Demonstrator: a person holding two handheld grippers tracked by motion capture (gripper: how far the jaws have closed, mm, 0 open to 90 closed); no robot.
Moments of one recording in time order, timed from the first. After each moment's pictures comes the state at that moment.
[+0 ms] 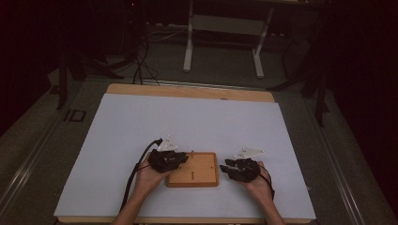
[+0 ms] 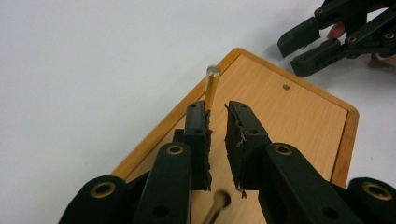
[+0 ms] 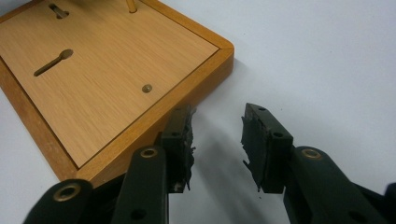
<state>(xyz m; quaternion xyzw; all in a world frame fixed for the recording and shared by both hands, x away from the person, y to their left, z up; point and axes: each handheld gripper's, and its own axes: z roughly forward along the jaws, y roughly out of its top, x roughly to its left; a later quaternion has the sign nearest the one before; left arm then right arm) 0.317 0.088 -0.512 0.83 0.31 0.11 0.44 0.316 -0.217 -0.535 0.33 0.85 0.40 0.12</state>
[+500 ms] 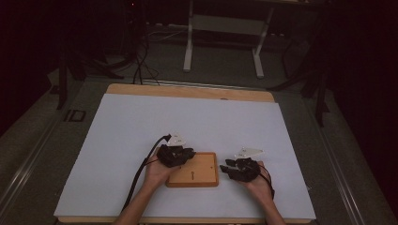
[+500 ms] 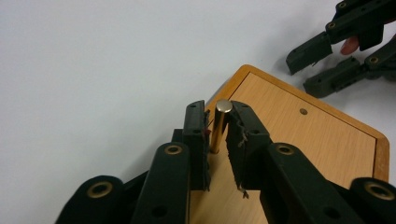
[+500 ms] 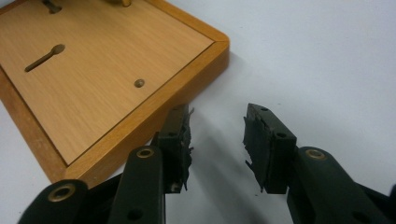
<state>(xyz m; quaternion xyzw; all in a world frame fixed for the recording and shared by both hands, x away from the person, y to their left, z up) 0.338 0.069 -0.521 0.84 0.30 0.10 0.45 0.319 -0.218 -0.539 0.33 0.85 0.39 0.11</state>
